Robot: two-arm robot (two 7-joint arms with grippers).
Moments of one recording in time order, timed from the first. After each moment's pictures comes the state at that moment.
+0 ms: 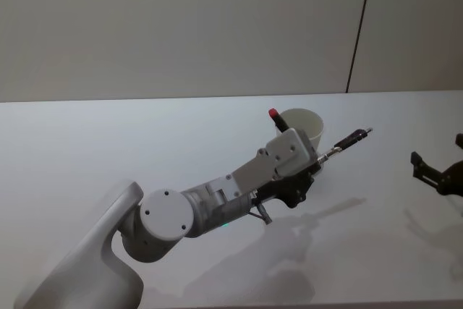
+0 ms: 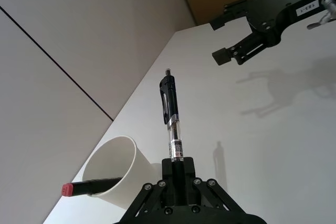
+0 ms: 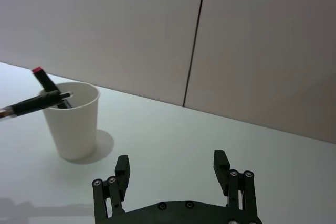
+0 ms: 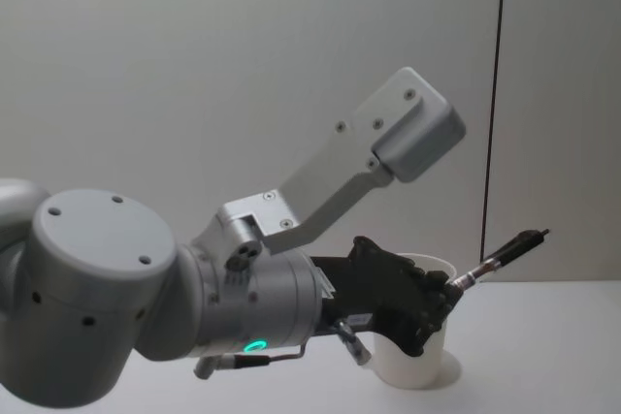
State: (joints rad) left arm -0.43 0.20 0.52 -1.33 0.17 0.03 -0.50; right arm 0.09 0.28 0.03 -1.45 0.11 -0.03 0.39
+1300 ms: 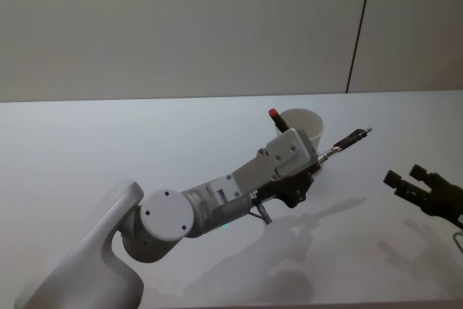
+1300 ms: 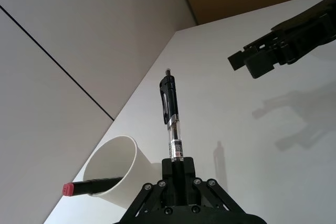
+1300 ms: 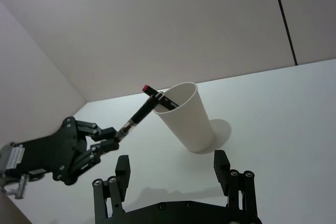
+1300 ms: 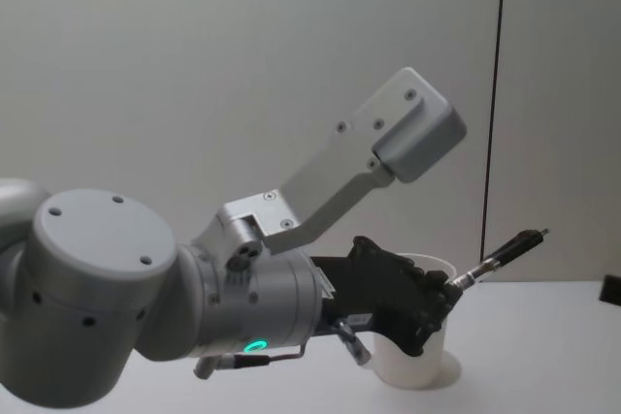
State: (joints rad) left arm -0.43 0.20 0.52 -1.34 0.17 0.03 -0.50; right arm 0.06 0.31 0.05 -1.42 0.62 0.24 0.74
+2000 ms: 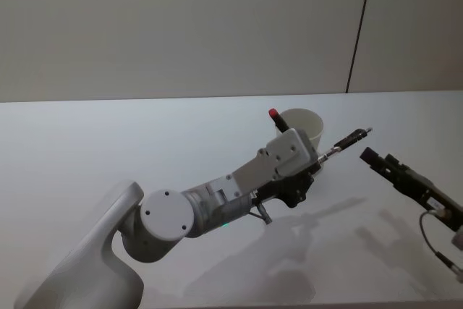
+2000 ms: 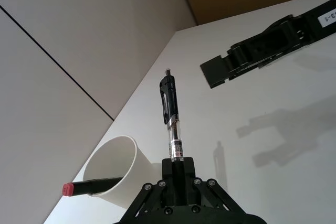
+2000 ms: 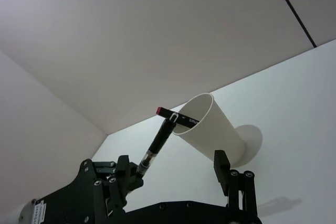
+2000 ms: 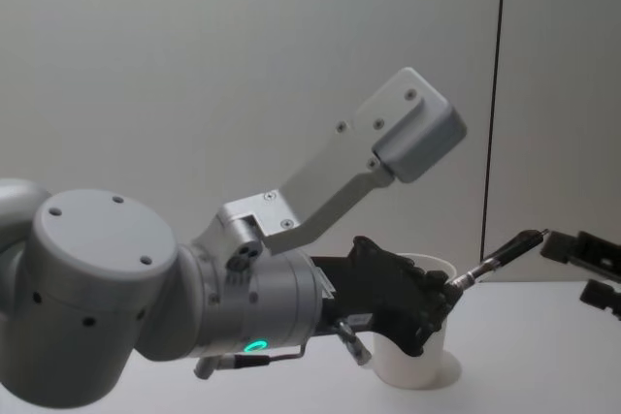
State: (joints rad) left arm -0.43 0.20 0.52 -1.34 0.17 0.03 -0.50; right arm 0.09 0.23 -0.02 -1.44 0.83 0.31 0.57
